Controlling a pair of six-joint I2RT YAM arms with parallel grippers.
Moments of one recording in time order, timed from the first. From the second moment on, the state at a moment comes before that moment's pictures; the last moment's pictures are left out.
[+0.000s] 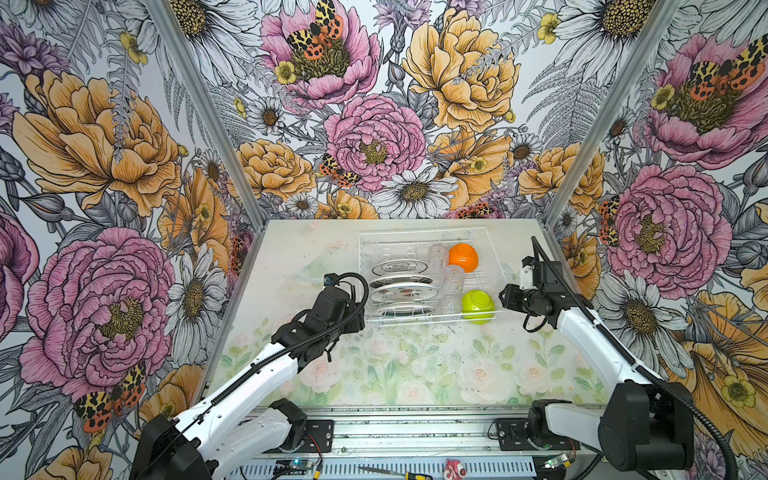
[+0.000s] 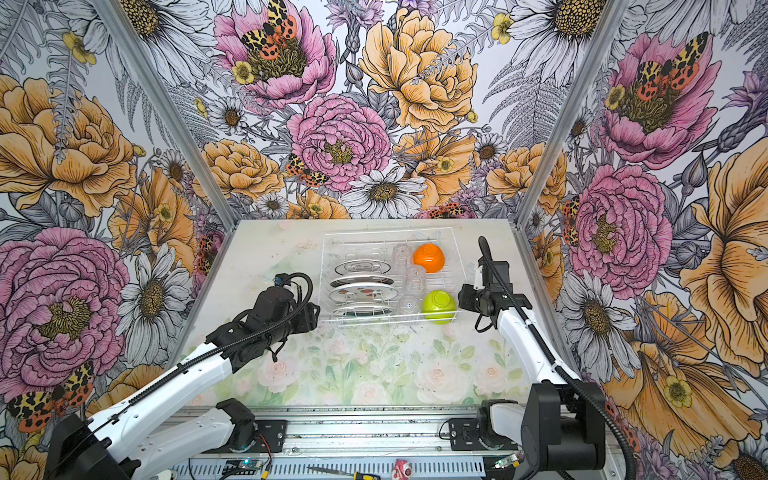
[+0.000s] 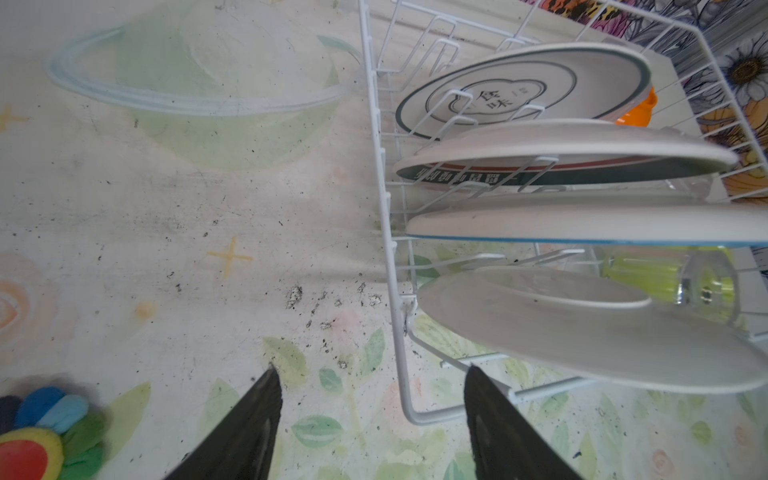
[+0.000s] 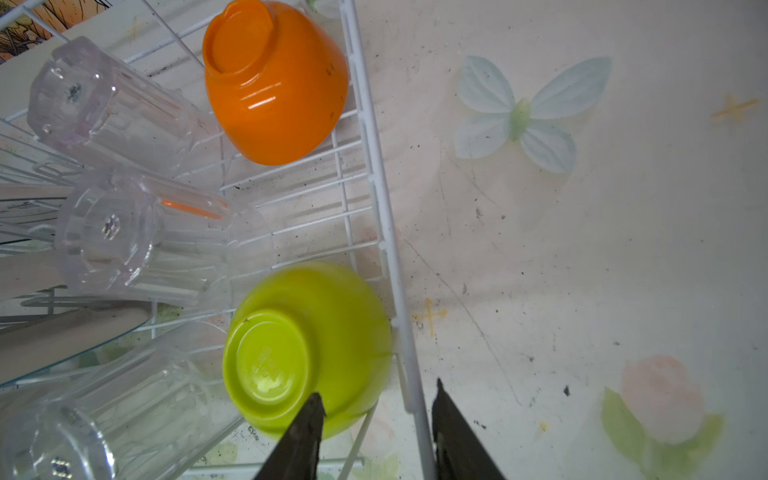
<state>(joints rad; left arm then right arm) -0.58 0.98 0.70 -0.45 -0.19 -0.58 0.00 1.23 0.82 -0.53 -0.16 0.22</state>
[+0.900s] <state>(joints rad) -0.58 1.05 0.74 -0.34 -0.14 -0.55 0.10 1.30 0.80 -0.52 -0.19 0.24</state>
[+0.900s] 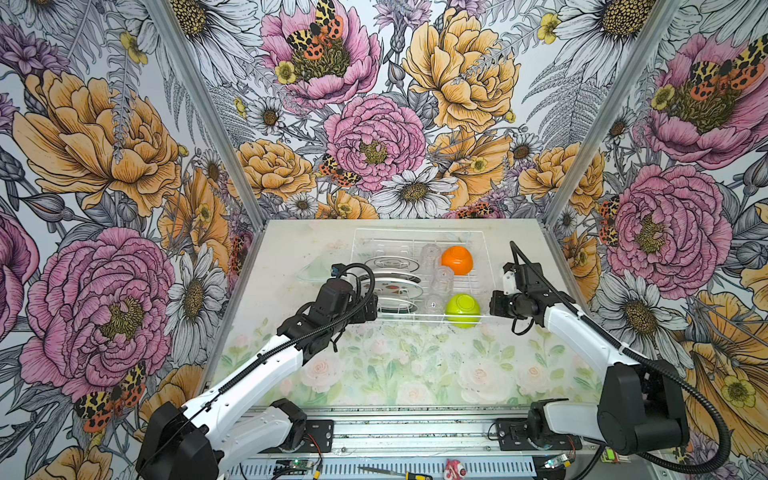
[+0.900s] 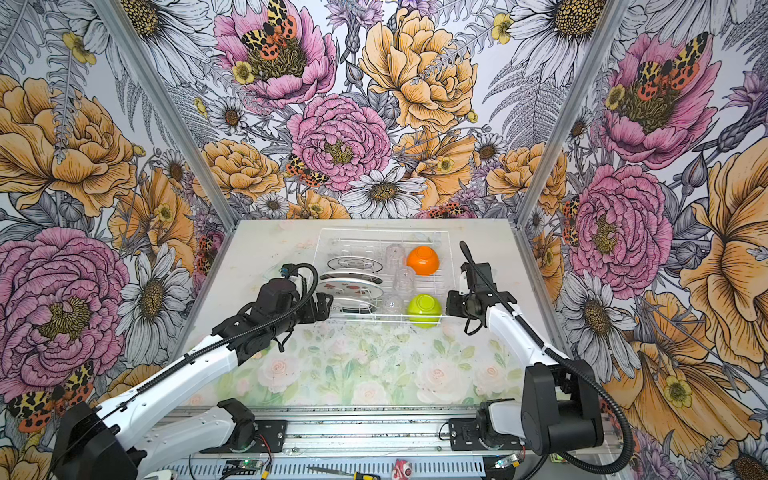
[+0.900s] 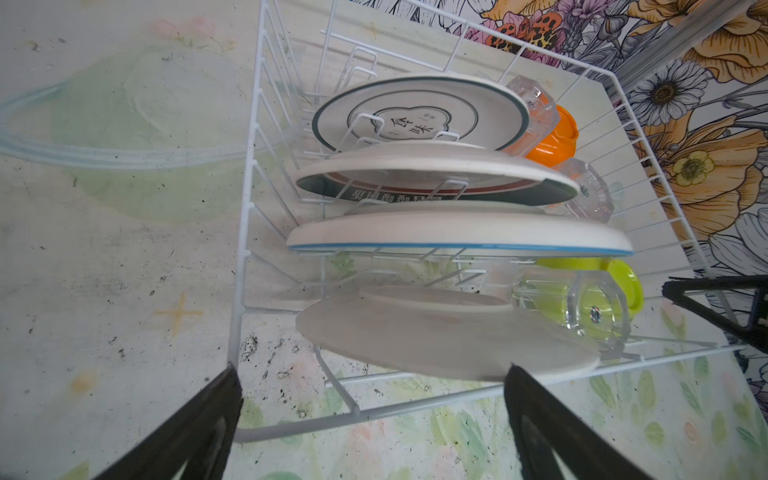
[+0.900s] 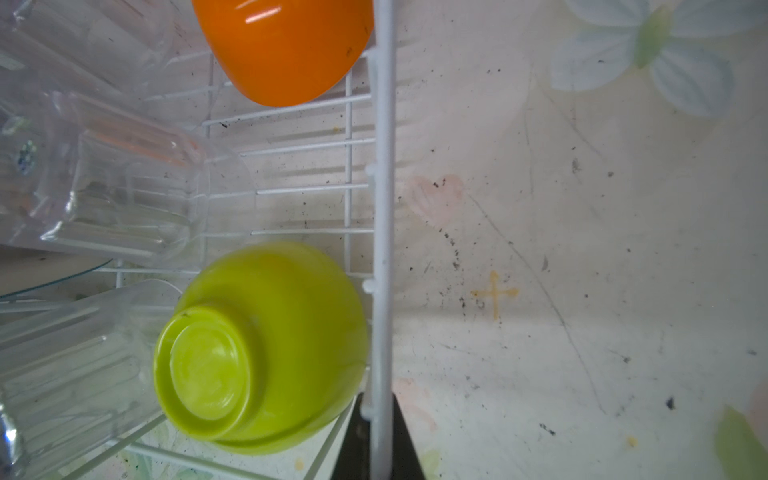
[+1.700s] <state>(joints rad) -0.58 1.08 0.77 -0.33 -0.14 -0.54 0.26 1.25 0.77 -0.54 -0.01 0.36</state>
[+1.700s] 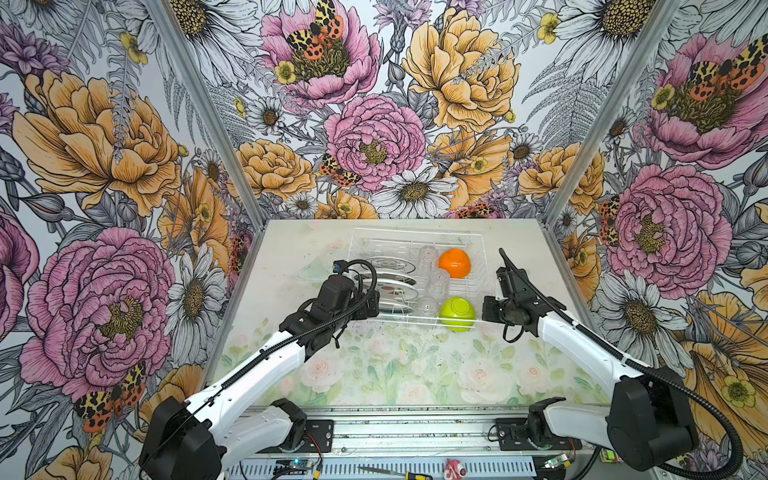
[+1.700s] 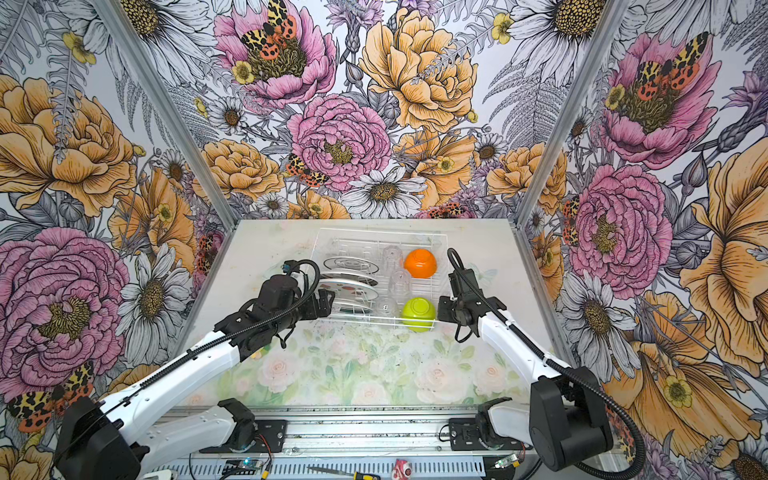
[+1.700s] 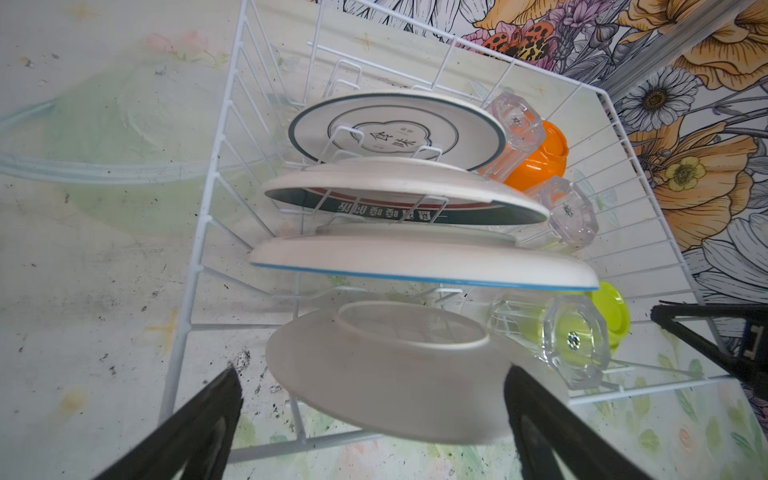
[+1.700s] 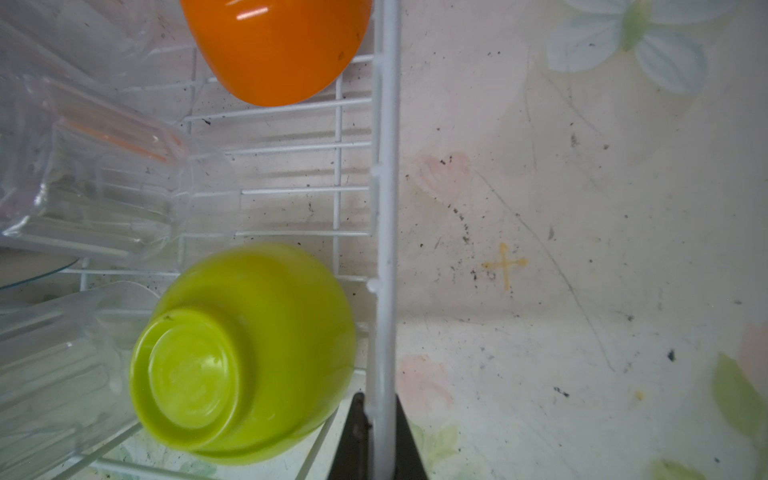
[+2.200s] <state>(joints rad) -0.58 1.08 0.79 -0.33 -0.14 -0.53 0.30 1.18 0.73 -0.57 0.00 0.38</state>
